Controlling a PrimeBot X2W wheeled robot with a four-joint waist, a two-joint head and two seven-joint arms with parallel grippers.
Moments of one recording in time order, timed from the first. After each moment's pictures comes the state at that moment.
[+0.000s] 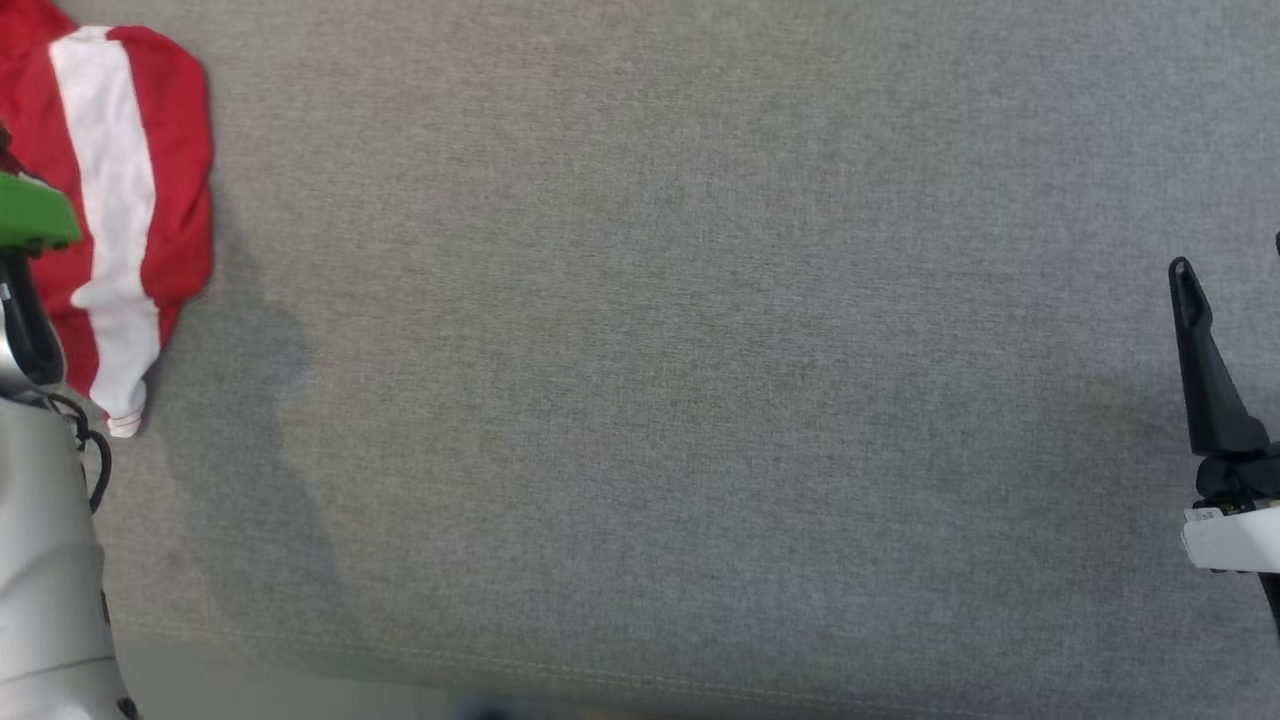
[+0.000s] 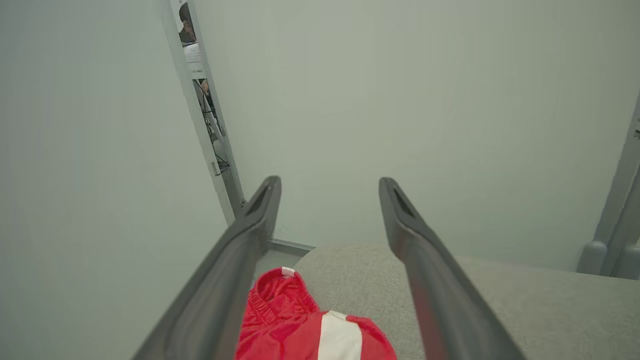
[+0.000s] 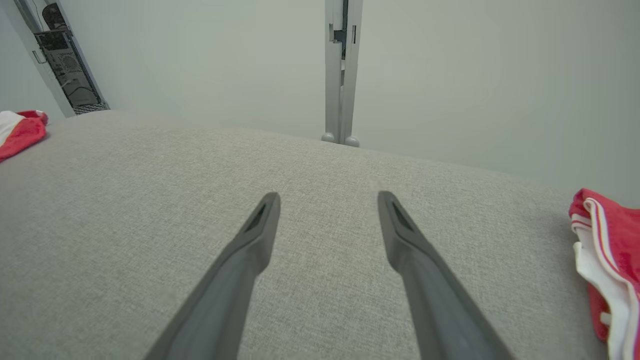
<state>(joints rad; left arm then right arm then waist) -0.78 0.23 0.21 0.44 -0.19 -0.03 -0.26 -0.03 -0.38 -0.11 -0.31 0.26 0.13 -0.08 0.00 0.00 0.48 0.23</state>
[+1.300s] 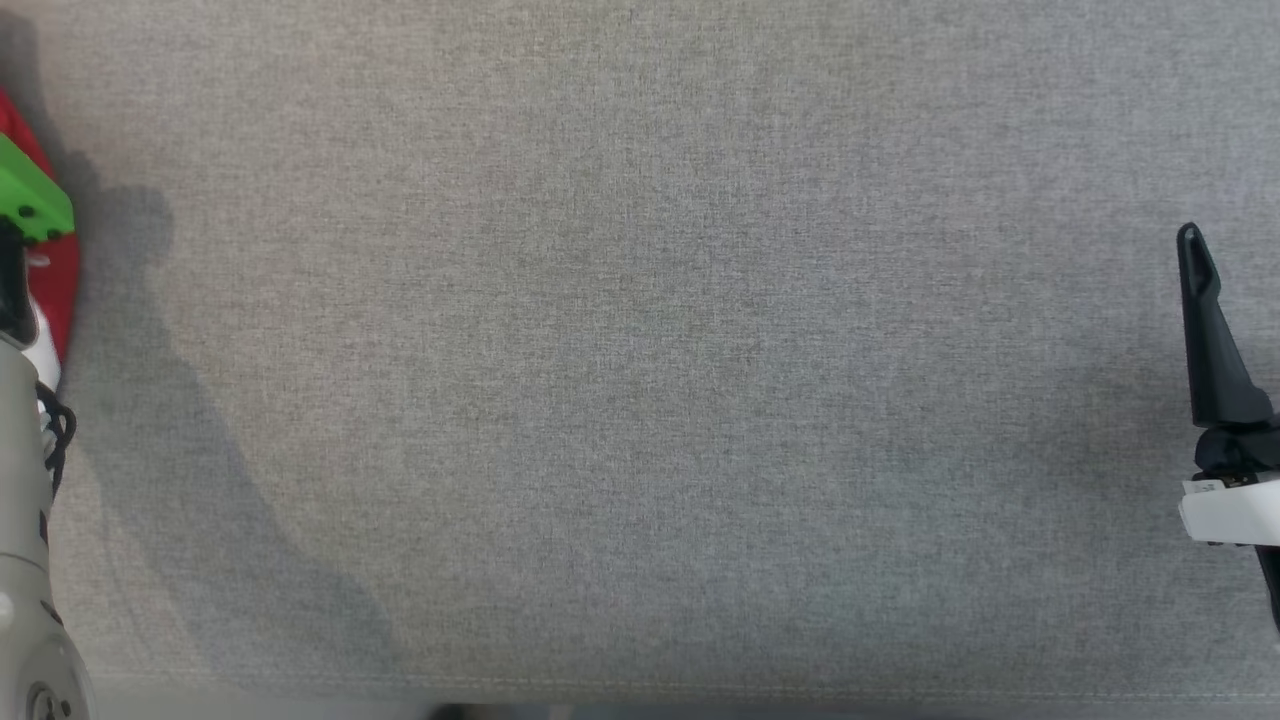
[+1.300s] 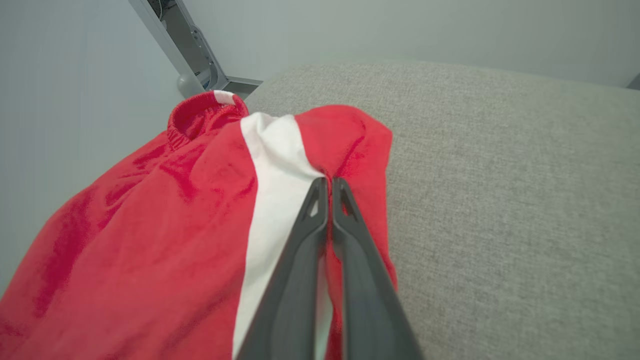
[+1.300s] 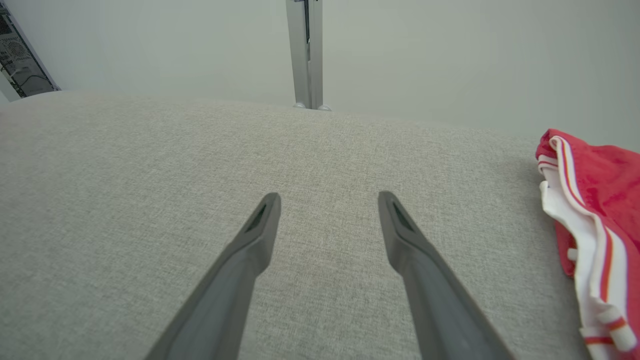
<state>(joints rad) -1.08 0.32 0.13 1.09 -0.22 -0.07 -0.09 -0.07 -0.36 -0.12 -0.32 0.28 0.13 -0.07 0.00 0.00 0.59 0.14</state>
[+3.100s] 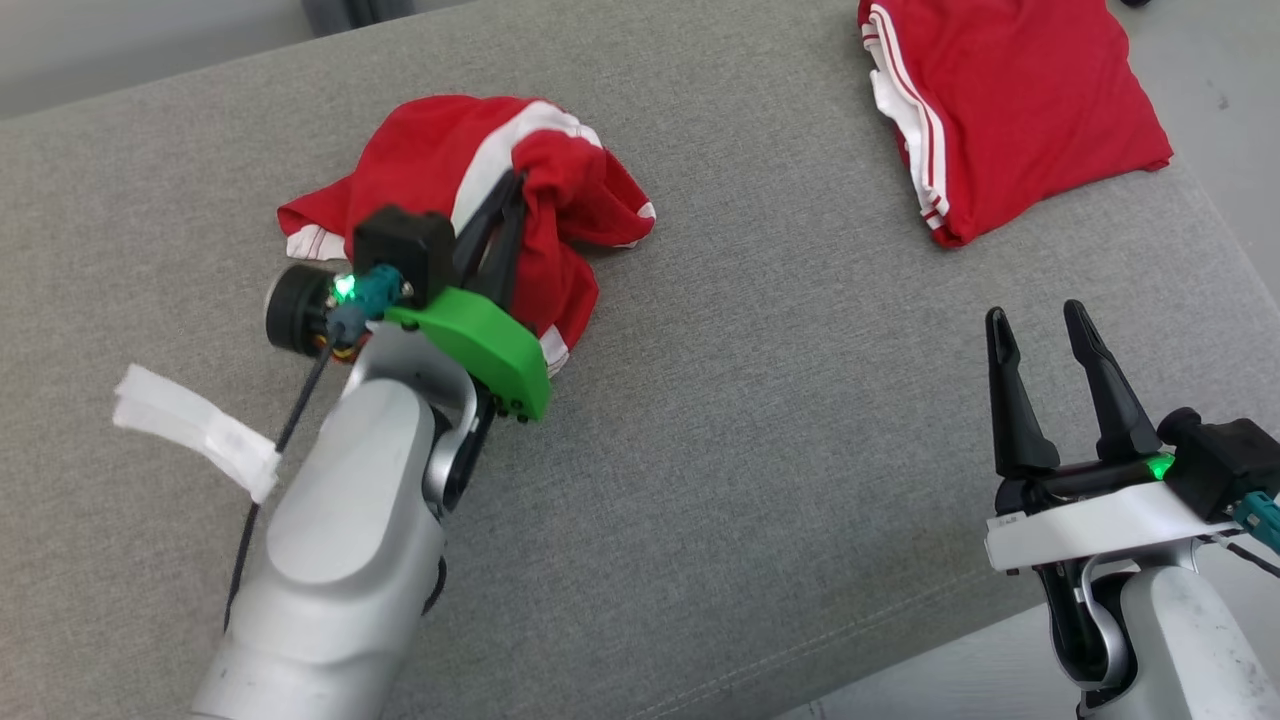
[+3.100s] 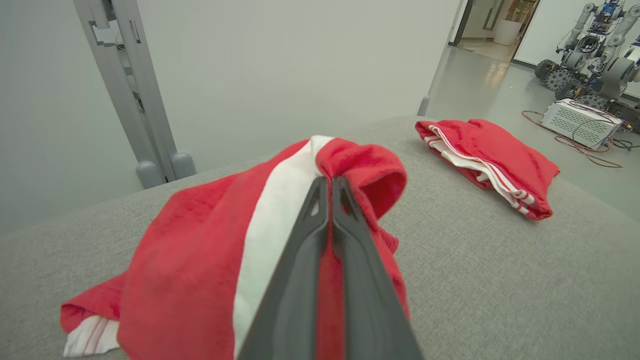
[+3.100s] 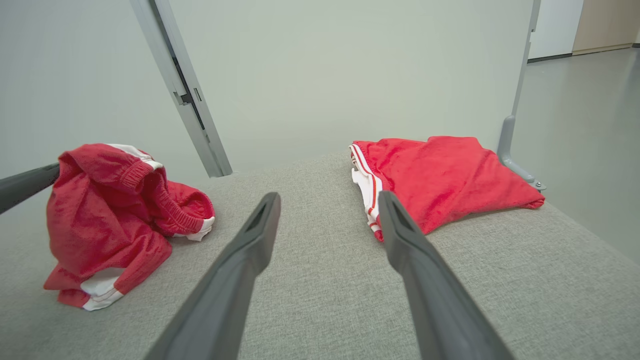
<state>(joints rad) -0.70 0.05 -0.40 0.56 -0.33 -0.09 -0.11 -0.15 -0.12 0.04 0.06 0.32 0.13 -0.26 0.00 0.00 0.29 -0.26</state>
